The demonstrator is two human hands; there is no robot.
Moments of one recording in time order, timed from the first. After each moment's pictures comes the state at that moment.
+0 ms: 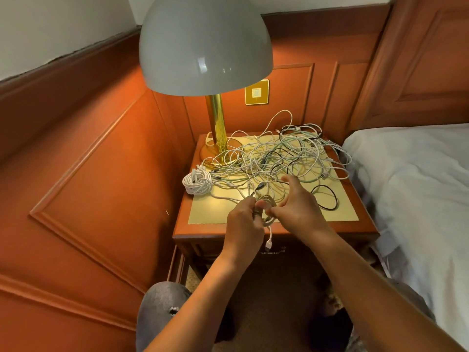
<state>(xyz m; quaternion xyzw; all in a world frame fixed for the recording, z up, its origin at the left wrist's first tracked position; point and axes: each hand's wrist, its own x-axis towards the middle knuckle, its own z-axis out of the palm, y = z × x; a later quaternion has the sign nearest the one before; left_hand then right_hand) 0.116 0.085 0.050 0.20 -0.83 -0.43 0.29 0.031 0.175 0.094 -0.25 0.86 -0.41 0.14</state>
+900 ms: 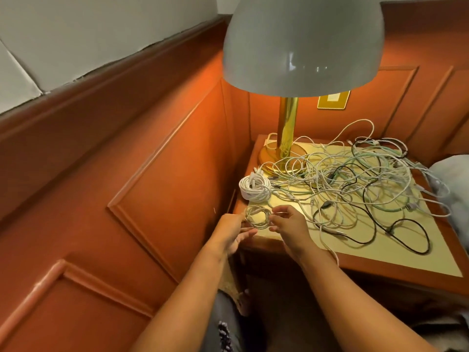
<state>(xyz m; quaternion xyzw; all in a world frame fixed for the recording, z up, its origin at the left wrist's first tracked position) 0.146 -0.080 0.004 0.46 -0.43 -0.76 0.17 0.043 0.013 -0.018 -0.13 0.68 -0.64 0.34</state>
